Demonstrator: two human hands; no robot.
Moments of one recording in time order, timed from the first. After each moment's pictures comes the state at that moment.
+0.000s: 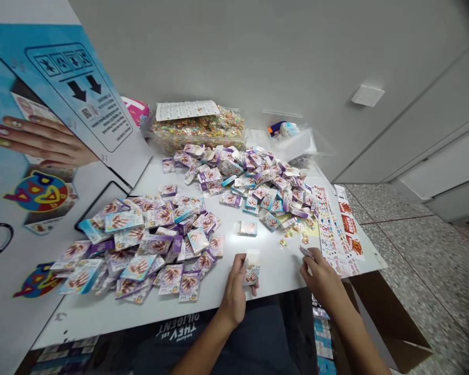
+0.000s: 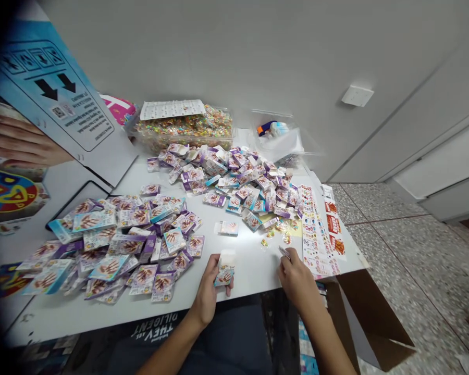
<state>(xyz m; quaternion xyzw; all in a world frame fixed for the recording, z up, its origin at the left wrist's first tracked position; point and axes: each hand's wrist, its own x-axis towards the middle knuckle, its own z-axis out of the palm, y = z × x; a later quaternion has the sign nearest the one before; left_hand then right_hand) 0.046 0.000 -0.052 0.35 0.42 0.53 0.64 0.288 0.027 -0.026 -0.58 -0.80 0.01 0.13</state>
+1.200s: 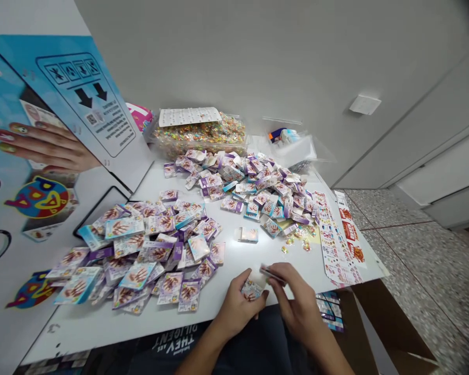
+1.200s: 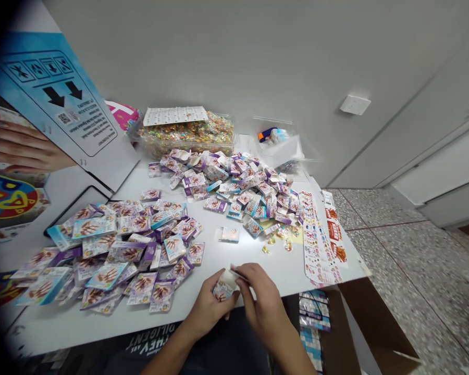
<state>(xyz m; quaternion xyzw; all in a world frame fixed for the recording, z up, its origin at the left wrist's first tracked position) 0.040 0.001 -0.050 0.38 0.44 0.43 0.68 0.194 0.013 0.012 -0.43 -0.79 0.17 0.39</state>
